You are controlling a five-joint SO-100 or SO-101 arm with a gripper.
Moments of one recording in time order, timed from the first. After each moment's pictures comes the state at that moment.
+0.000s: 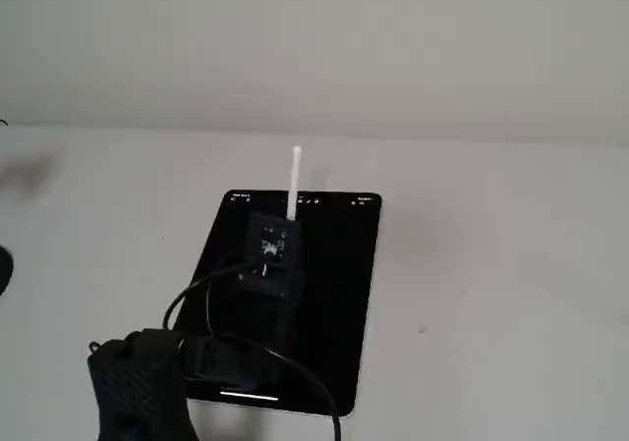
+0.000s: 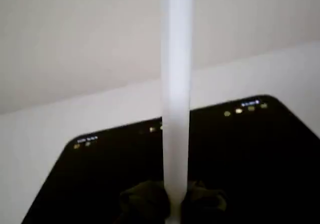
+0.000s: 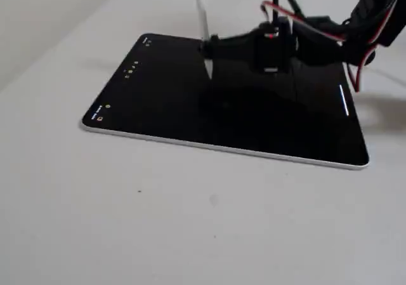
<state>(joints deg) -11.7 59.2 129.4 -67.0 -70.6</state>
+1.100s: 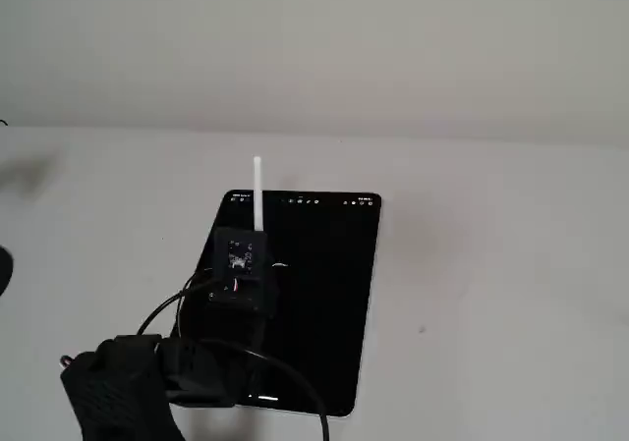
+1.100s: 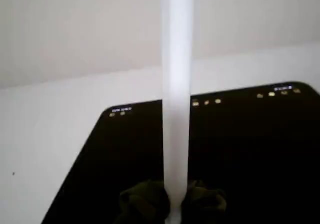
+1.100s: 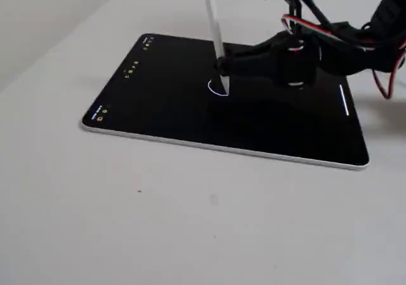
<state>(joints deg) -16.4 64.1 139.9 -70.2 -74.2</state>
